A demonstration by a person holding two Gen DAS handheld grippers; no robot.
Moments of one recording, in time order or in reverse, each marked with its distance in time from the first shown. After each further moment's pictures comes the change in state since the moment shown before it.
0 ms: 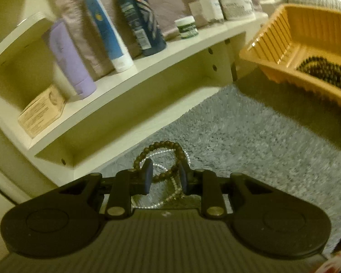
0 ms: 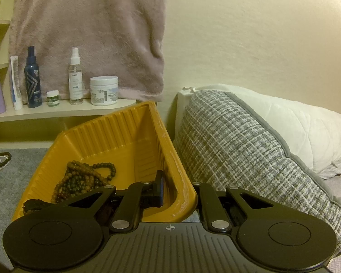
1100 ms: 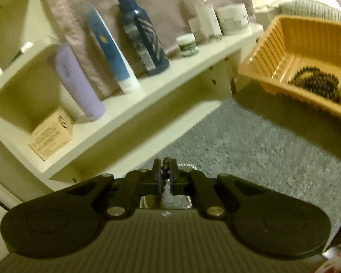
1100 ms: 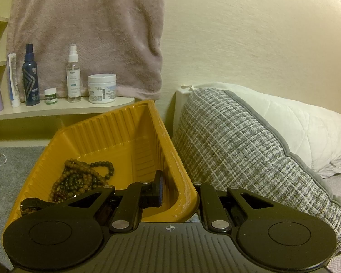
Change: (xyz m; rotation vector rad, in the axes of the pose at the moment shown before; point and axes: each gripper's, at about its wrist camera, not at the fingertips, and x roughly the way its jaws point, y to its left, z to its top) left arm -0.023 0.020 0.019 0.020 -0.043 -0.020; right arm 0.003 -0.002 -0.001 -0.004 0.009 -0.008
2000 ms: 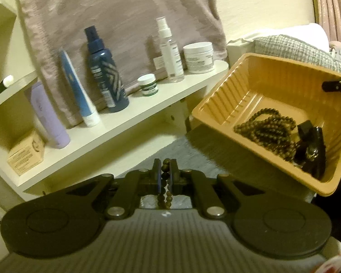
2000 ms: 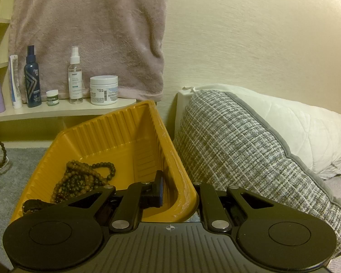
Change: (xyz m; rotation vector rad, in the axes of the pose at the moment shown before) left arm -0.036 -0.043 0.037 -0.077 -0.078 -0.137; right arm -0.001 0.002 0.001 -0.004 -0.005 0.004
